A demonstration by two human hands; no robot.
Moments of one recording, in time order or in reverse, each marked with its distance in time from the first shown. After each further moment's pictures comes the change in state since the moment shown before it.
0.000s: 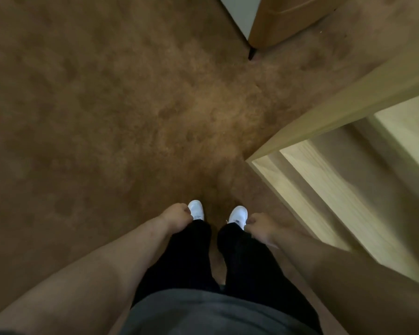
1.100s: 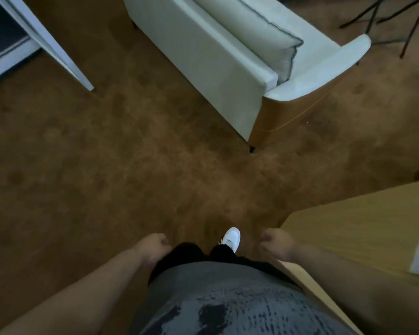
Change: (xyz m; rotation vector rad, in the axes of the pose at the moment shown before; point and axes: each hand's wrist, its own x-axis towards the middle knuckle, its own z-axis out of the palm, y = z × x) left_hand -0.008 0.113 -0.352 0.182 0.073 0.034; right_hand 0.016 -0.203 -0.266 -0.024 0.192 -0.088
